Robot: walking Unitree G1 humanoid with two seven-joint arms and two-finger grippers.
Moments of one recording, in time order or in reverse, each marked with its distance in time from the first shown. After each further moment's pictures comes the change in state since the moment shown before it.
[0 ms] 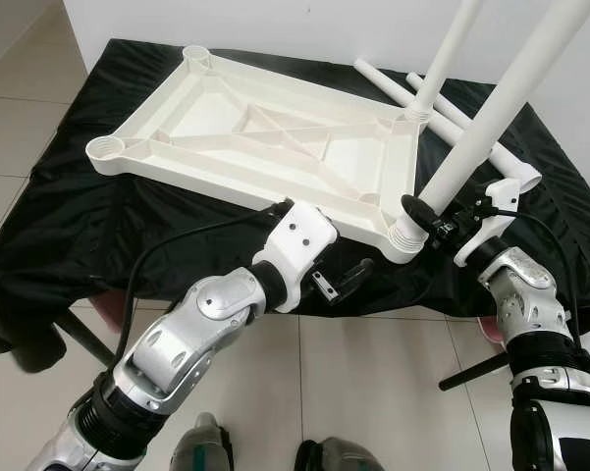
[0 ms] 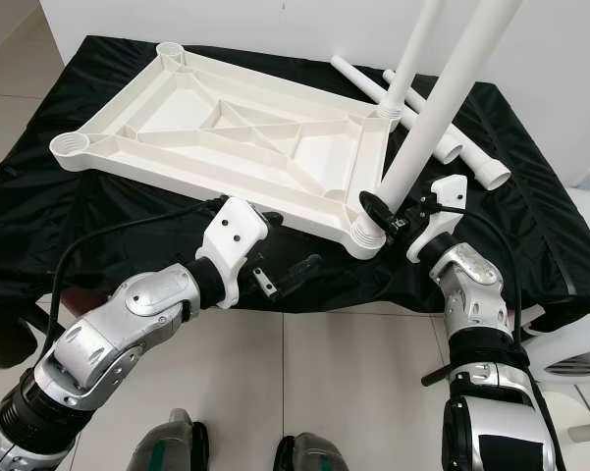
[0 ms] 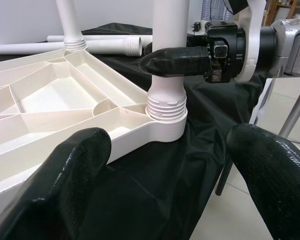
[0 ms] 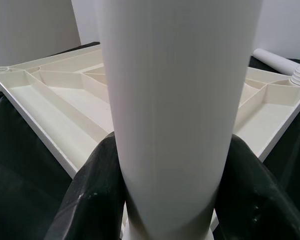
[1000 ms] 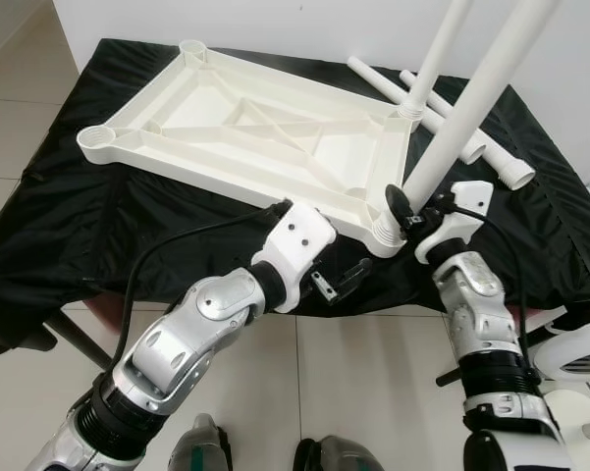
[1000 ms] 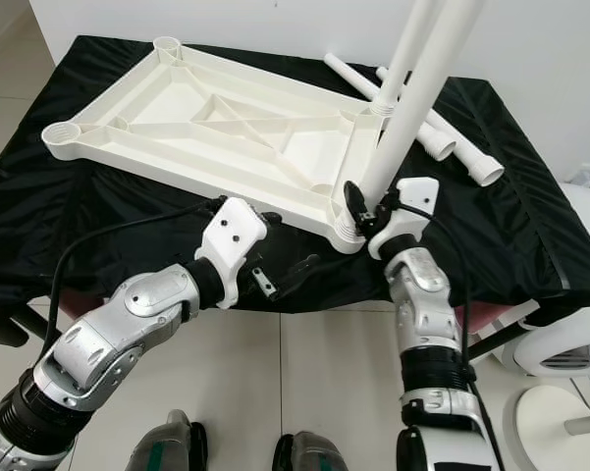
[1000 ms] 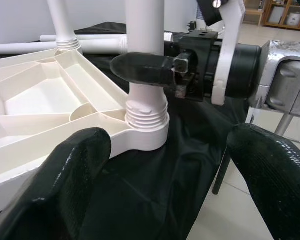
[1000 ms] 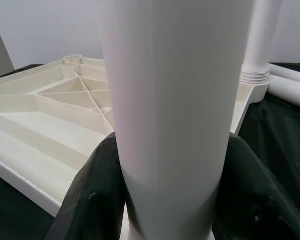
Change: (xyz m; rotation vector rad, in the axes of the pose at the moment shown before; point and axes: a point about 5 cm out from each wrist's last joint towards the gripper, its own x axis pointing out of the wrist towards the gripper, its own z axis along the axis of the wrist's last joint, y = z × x) left arm -0.001 0.000 -0.001 -0.001 0.003 0.000; right arm 0.025 0.051 0.000 0.046 -0.083 -0.331
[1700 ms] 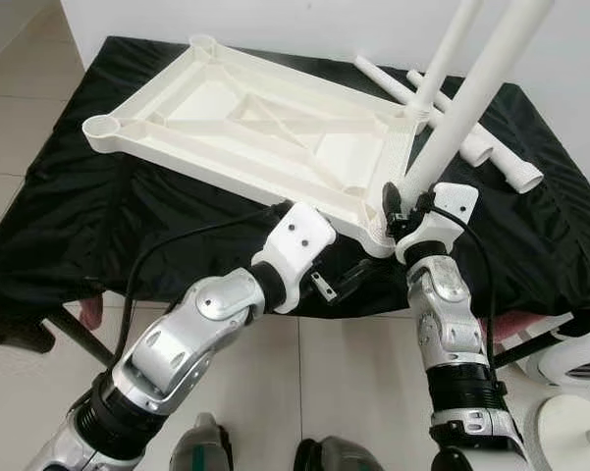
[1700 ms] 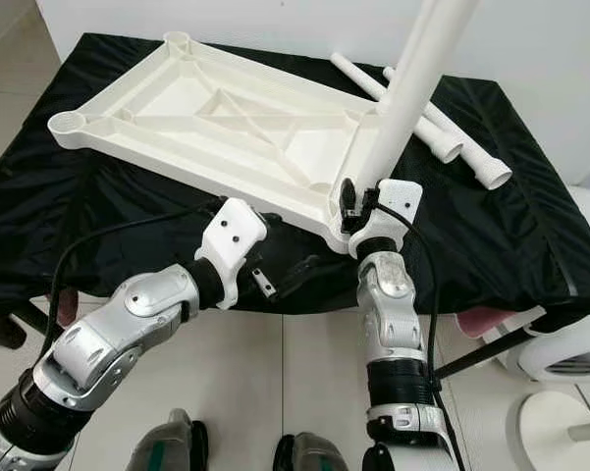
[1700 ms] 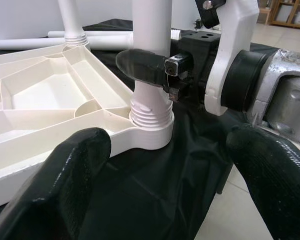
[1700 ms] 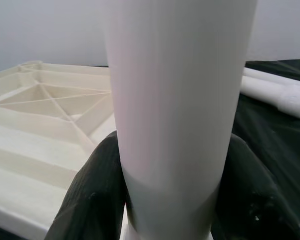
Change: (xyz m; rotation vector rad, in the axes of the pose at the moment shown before) left arm 0.000 0.000 0.000 0.001 0.002 0.001; right arm -0.007 0.019 0.001 -0.009 -0.030 -0.291
